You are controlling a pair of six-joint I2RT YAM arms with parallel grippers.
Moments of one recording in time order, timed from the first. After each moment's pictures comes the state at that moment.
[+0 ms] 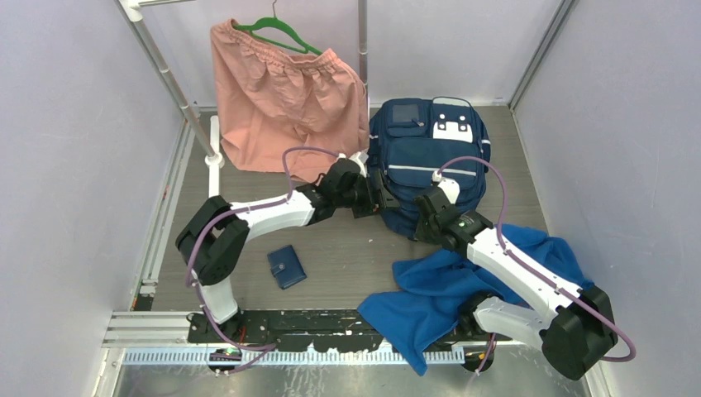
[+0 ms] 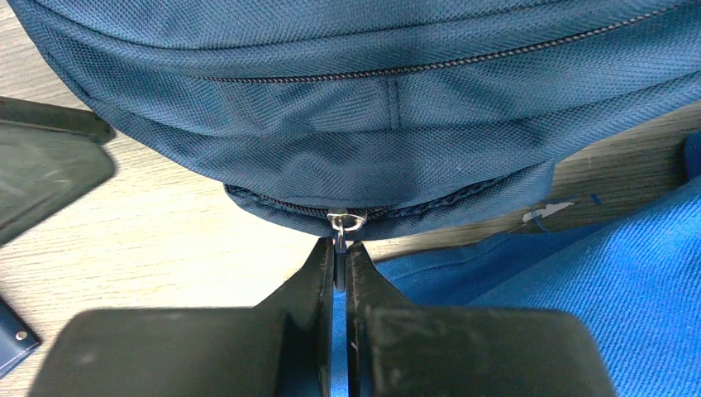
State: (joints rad) left arm -0.82 1.78 1.16 0.08 0.24 -0.97; right arm 0.58 1.05 0.74 -0.66 0.31 0.71
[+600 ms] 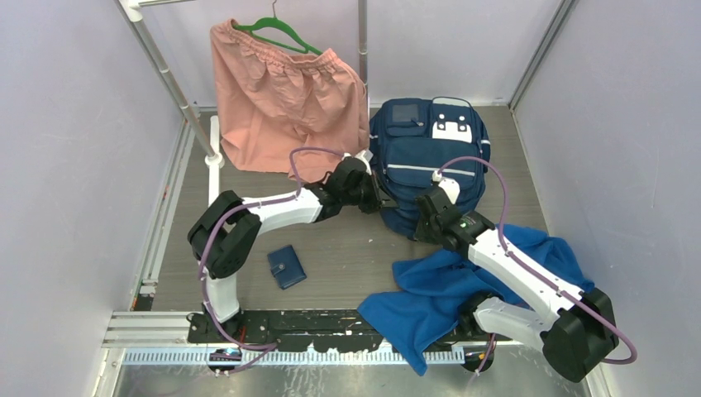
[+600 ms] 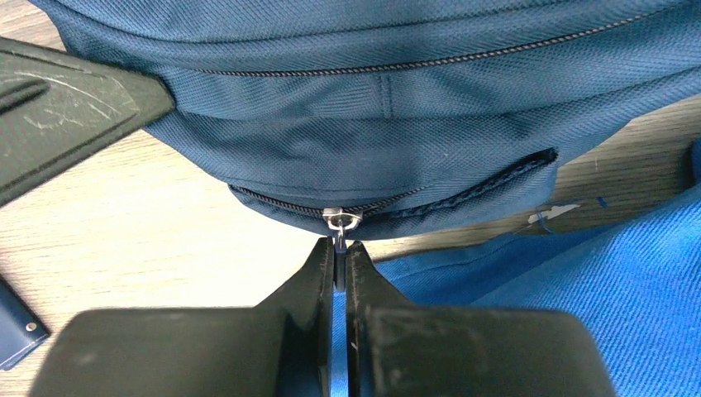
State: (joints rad) left arm -0.82 1.87 1.22 0.11 0.22 -1.03; right arm 0.58 1.04 0.74 -0.66 0.29 0.71
